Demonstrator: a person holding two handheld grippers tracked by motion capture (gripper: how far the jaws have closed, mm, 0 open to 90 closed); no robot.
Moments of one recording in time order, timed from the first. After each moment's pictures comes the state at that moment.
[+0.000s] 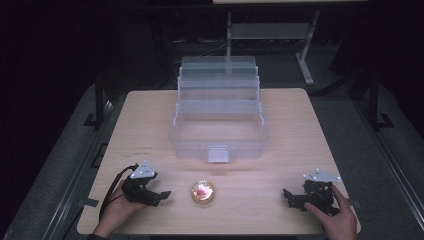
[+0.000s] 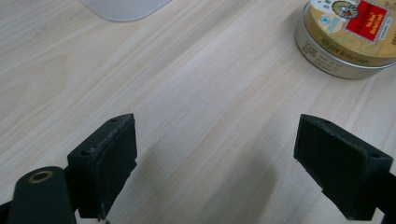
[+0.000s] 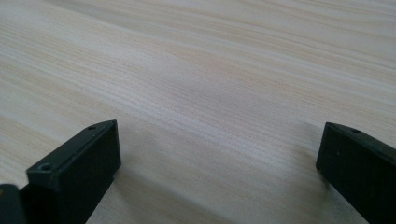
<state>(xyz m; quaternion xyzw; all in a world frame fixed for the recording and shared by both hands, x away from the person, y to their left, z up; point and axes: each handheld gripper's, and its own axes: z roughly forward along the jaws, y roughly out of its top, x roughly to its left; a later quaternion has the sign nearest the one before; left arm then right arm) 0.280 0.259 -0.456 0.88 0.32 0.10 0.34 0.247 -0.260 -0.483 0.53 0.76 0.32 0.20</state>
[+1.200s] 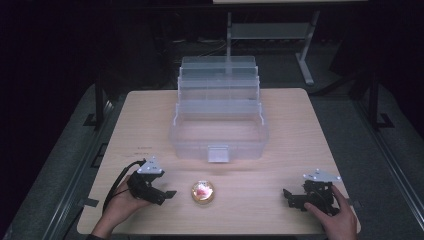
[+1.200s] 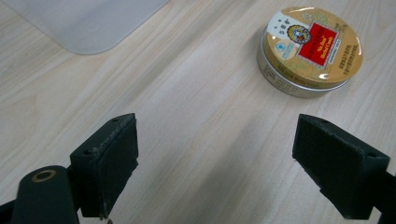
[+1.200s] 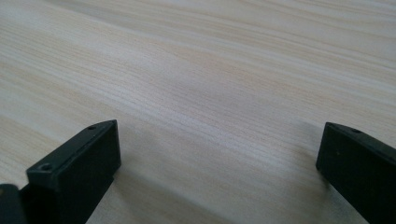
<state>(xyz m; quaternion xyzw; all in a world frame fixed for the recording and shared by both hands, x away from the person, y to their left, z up) 0.285 0.239 -0.435 0.90 0.28 0.08 0.33 0.247 -0.260 -0.483 0.53 0.76 0.32 0.20</state>
